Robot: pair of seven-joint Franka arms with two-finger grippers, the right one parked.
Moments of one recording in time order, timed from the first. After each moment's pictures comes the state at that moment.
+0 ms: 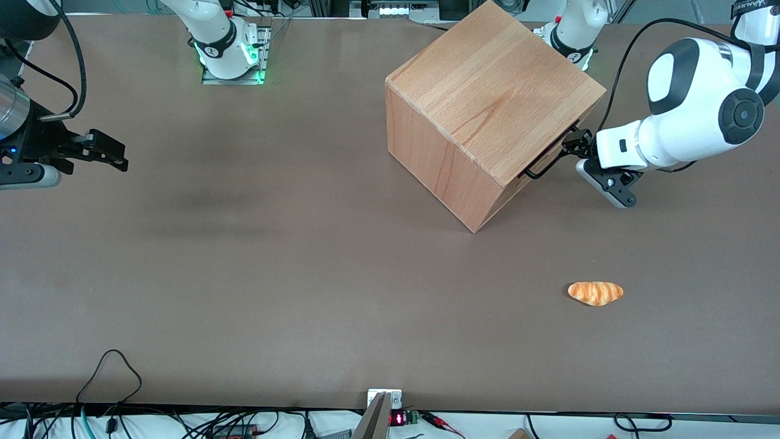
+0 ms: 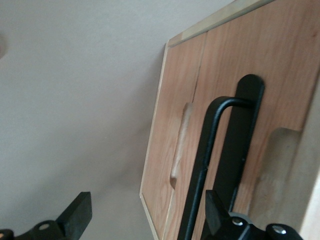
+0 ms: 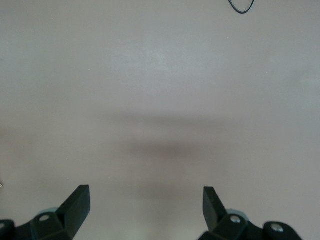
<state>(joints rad) -0.15 0.03 0.03 -2.02 -0.24 1.81 0.60</state>
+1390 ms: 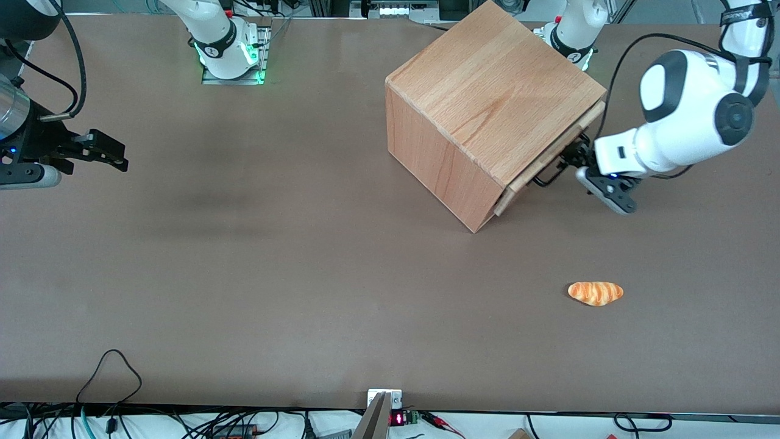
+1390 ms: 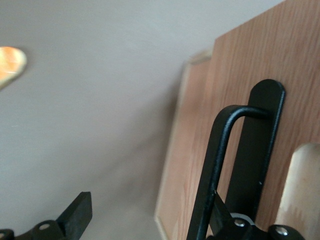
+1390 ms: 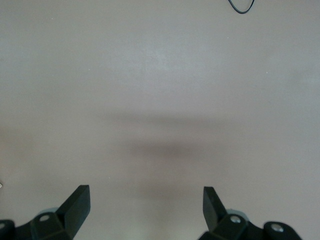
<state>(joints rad) -0.14 0.04 0.08 -2.10 -0.26 2.01 0.62</state>
